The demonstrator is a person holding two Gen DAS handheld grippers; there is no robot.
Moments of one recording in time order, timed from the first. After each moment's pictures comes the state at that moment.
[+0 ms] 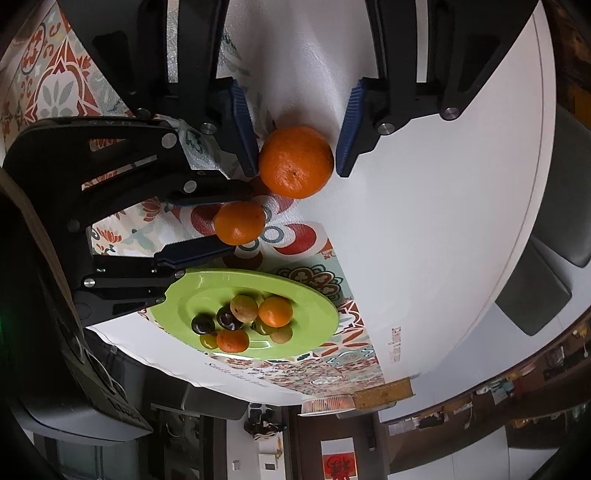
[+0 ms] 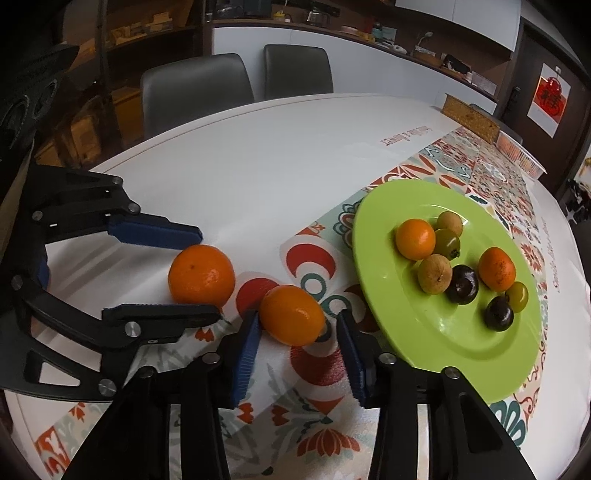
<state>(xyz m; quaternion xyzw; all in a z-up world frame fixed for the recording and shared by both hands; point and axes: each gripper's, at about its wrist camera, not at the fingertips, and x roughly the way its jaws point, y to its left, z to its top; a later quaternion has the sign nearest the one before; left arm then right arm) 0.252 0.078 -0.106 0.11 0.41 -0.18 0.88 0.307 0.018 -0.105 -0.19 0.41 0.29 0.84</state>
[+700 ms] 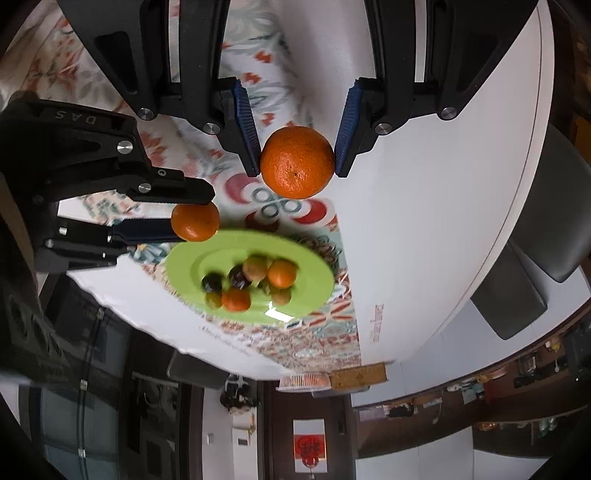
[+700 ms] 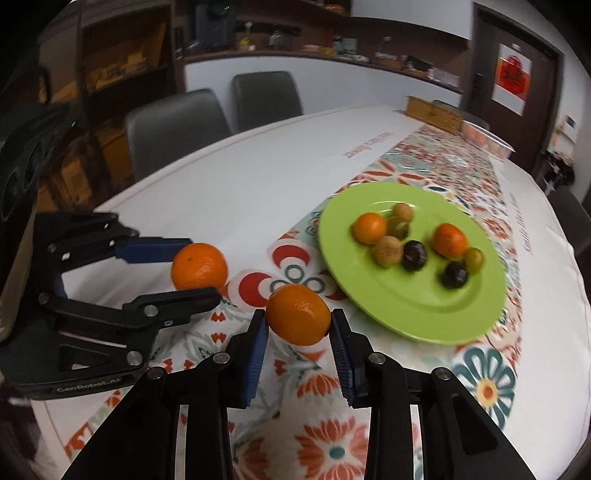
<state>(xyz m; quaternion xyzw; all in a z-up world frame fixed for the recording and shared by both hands) 0.220 0.063 -0.068 0.07 0.37 -0.14 0.91 0.270 -0.027 -0.067 -0.11 0.38 0.25 0.88</state>
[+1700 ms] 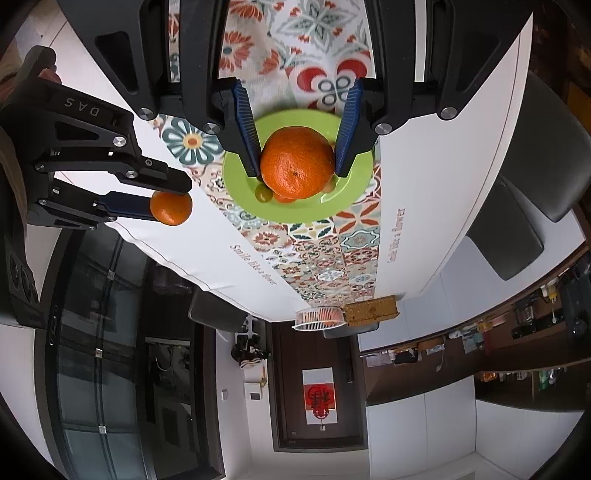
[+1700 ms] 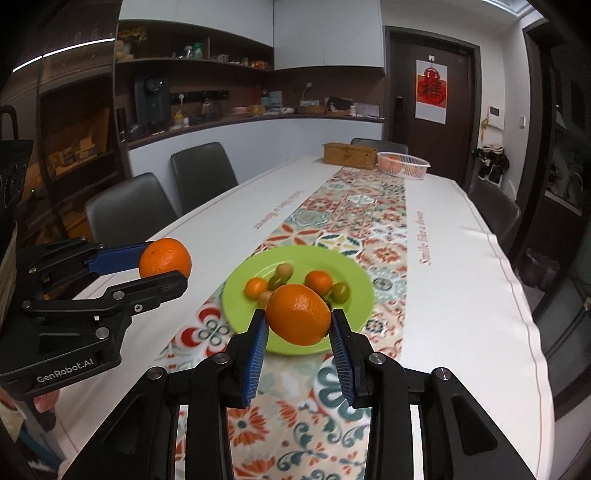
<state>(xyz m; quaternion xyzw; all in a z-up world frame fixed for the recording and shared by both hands) 0.233 -0.019 0.026 0.08 0.29 -0.15 0.94 0.250 -0.137 0.018 -0.04 0.30 0.15 0.94</state>
